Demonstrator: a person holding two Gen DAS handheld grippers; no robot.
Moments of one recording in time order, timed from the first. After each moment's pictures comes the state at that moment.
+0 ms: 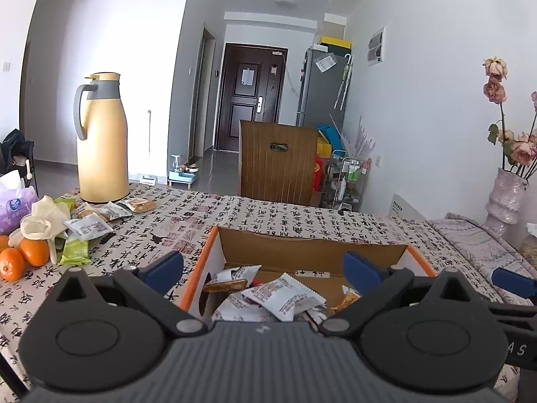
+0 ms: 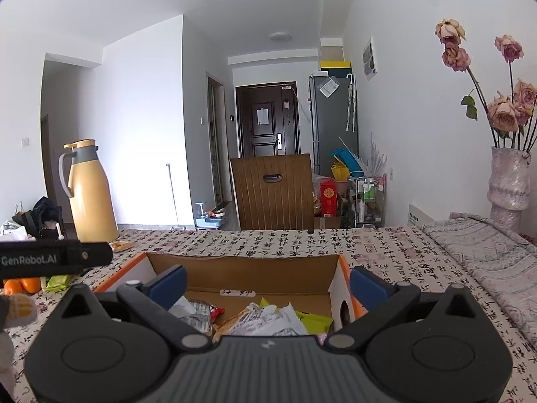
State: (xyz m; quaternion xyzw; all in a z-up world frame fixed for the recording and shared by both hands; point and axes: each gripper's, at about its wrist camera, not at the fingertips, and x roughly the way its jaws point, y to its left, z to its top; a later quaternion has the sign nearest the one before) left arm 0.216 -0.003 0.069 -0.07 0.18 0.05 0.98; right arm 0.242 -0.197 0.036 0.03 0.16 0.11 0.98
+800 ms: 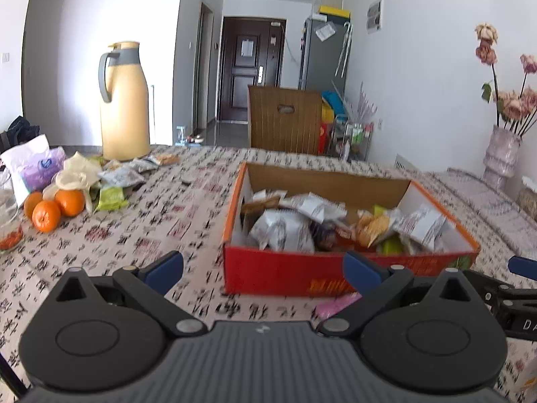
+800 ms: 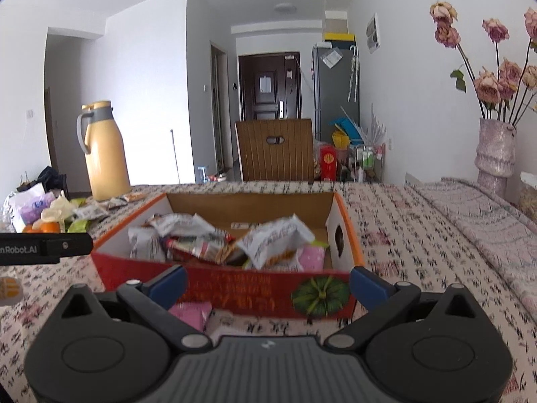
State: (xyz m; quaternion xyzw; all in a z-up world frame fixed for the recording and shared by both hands) left arm 0.141 0.021 0.032 -0.05 0.24 0.04 0.97; right arm 0.165 -0.200 0.006 0.01 0.23 0.11 0.97
